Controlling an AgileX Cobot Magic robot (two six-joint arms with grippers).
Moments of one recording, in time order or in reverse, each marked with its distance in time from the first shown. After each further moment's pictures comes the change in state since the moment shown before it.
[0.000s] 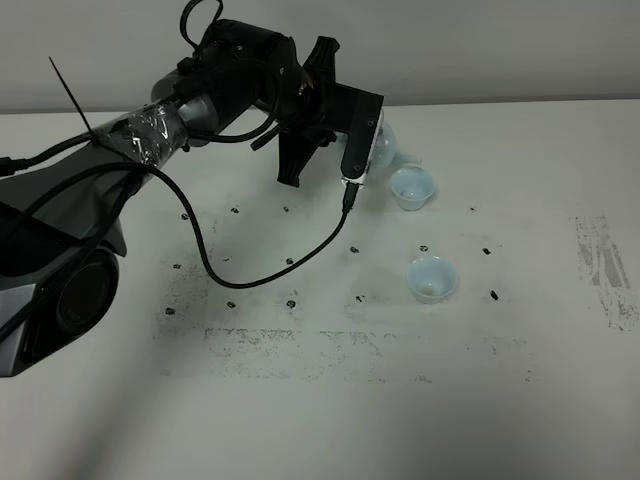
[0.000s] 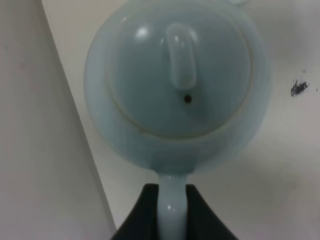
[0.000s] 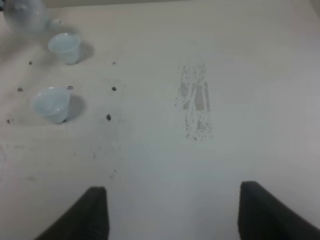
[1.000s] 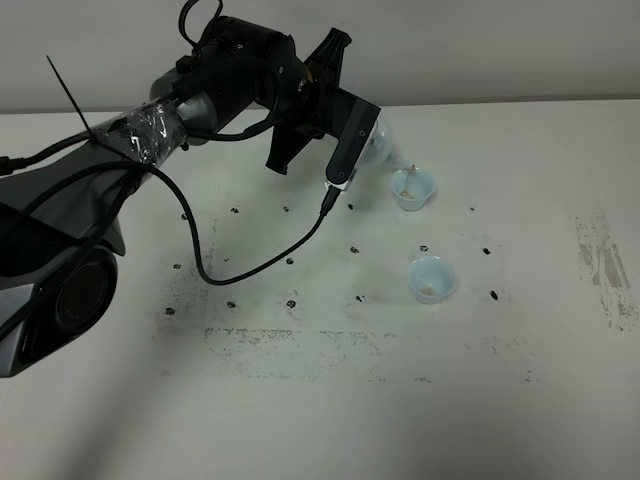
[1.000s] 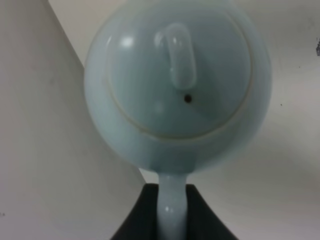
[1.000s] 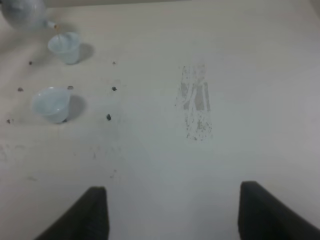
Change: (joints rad) left arm -0.001 -0.004 0.000 0.033 -0.050 0.188; right arm 0.000 0.000 0.000 0.000 0.000 0.000
